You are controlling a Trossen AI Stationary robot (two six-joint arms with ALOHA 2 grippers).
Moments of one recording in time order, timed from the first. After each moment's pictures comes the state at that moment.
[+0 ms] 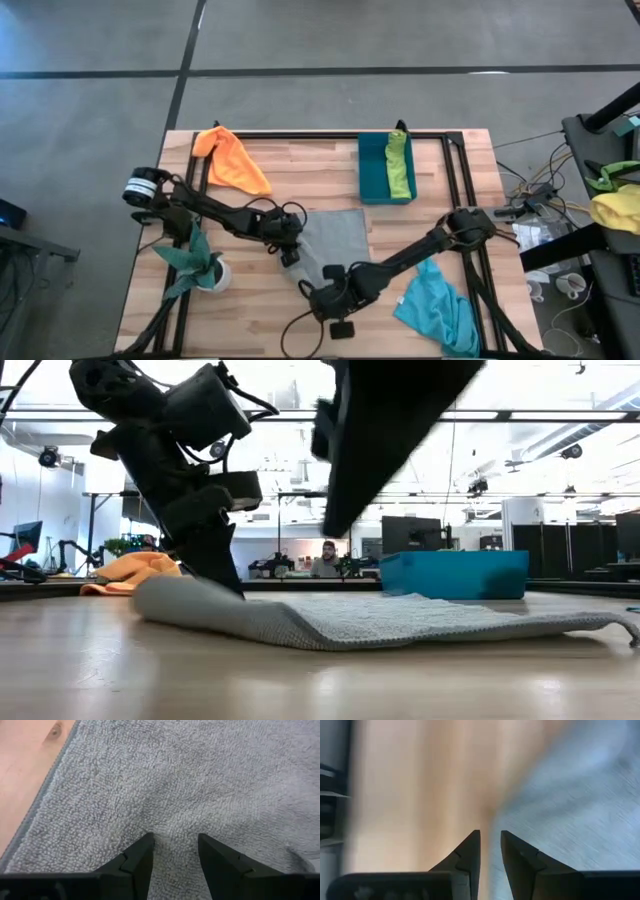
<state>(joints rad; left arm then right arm) -0.14 1.63 0.73 -0.08 -0.16 -0.51 0.49 2.21 1.81 -0.83 0.05 0.37</state>
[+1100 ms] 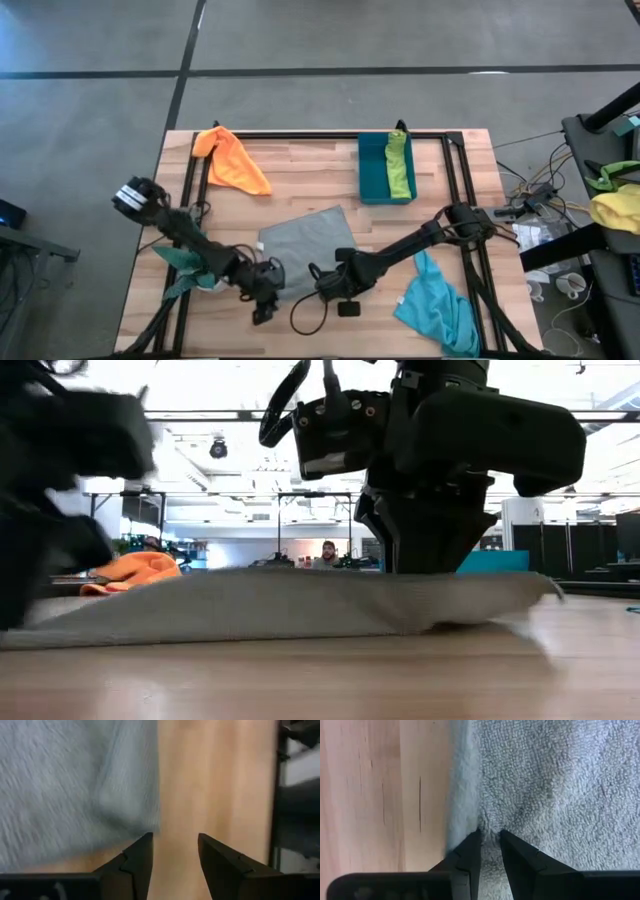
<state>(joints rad) -0.61 1.59 0.73 -0.03 0.06 -0.90 0.41 2.19 1.61 -0.81 0.06 0.37</state>
